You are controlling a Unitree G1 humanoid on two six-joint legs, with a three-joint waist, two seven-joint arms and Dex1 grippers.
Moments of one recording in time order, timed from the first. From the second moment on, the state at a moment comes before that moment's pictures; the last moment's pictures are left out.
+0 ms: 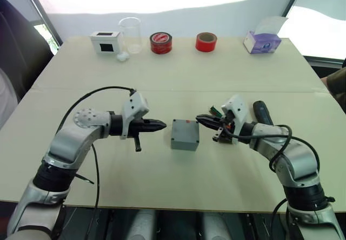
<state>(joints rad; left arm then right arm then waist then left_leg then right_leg) -0.52 0.67 -0.14 -0.26 -0.43 0.67 -1.02 -0.33 -0.53 0.02 -0.34 0.42 0.71 0.71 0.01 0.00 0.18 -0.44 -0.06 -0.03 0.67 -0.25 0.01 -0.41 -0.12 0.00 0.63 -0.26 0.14</state>
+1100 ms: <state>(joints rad) -0.53 0.61 -0.14 -0.28 -0.47 0.67 -1.02 -0.47 -0.65 -0.17 -0.32 0.55 0.91 0.68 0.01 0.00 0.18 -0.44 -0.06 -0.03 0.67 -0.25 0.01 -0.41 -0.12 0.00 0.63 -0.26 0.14</state>
